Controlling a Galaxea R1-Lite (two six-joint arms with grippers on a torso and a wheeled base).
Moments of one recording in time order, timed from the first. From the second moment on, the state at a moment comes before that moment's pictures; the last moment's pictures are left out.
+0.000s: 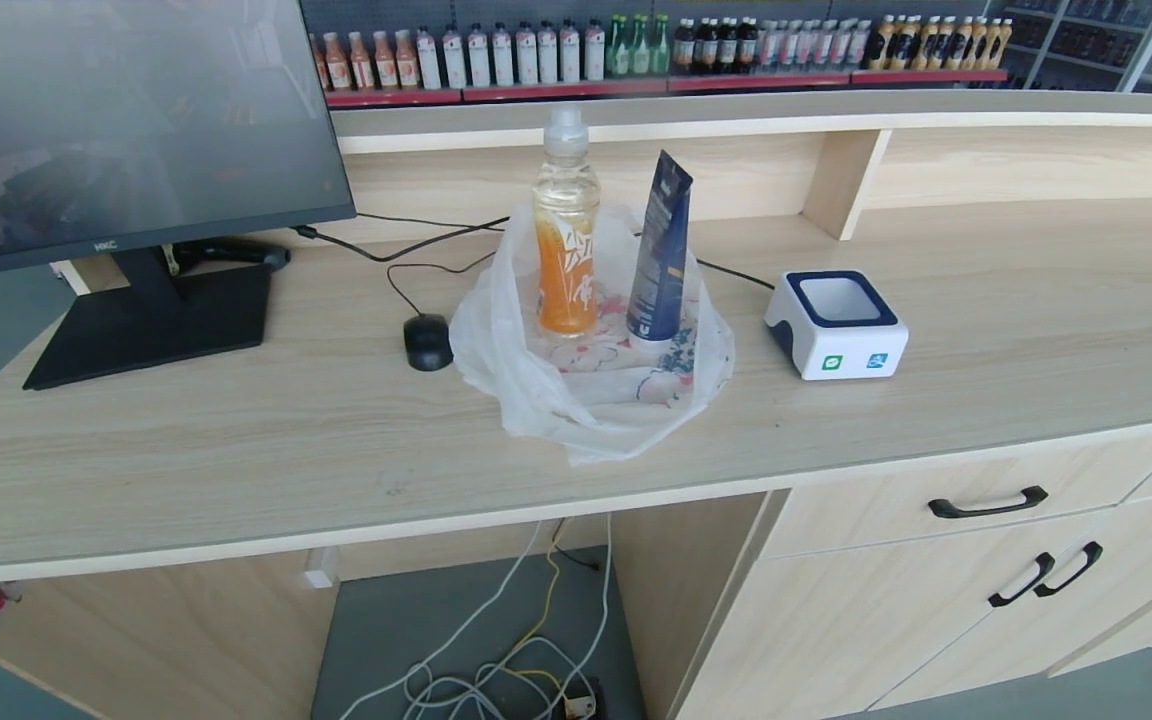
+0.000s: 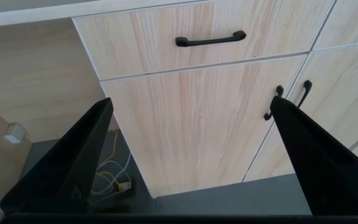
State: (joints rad) left arm 0.00 0.00 0.00 0.00 0.00 0.00; right arm 0.00 0.00 0.00 0.00 -0.02 0.03
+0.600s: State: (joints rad) left arm 0.00 0.00 0.00 0.00 0.00 0.00; right arm 0.00 0.00 0.00 0.00 -0.02 0.01
